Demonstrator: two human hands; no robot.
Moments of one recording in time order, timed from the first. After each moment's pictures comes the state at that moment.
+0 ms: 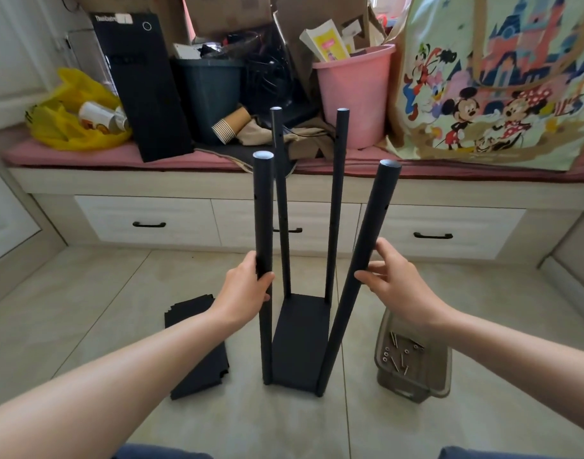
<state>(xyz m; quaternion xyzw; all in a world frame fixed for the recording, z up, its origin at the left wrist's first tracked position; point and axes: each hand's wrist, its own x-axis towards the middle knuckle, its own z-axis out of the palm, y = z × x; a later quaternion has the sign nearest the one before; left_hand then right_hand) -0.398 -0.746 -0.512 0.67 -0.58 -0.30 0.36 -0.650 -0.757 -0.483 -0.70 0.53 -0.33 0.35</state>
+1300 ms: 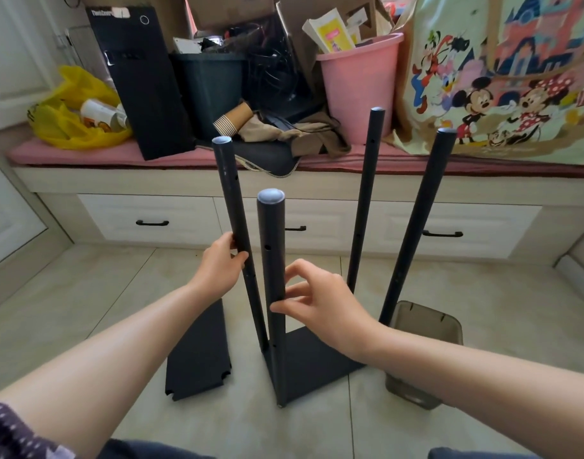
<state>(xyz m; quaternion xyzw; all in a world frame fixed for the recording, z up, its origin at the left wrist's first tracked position) -0.360 -0.791 -0.506 0.70 -0.56 -0.24 0.37 -0.571 -0.737 -0.480 -0.75 0.42 -0.29 0.42</state>
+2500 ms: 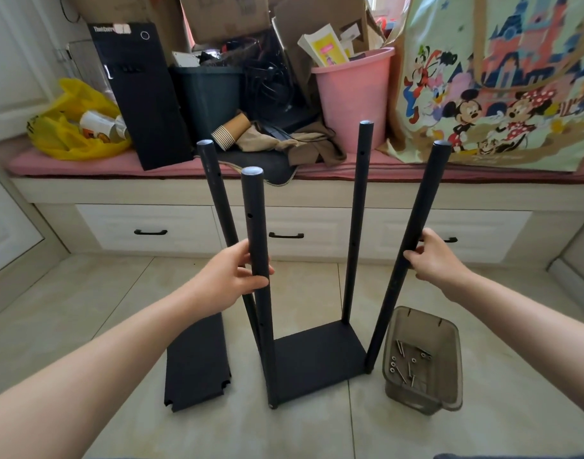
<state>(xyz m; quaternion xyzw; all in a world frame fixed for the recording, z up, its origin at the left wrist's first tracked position) -0.372 -0.745 -0.456 0.61 -0.65 -0.35 0.30 -0.699 -0.838 -0.489 -0.58 0.67 -0.33 0.33</state>
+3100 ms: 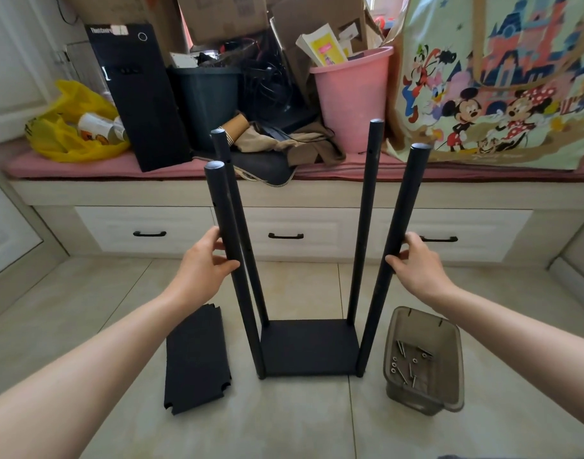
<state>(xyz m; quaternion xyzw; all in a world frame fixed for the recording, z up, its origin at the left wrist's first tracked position) -0.346 -0.764 -0.472 0.66 -0.59 -0.24 0.39 -0.677 -0.821 -0.494 -0.64 0.64 -0.34 0.26</state>
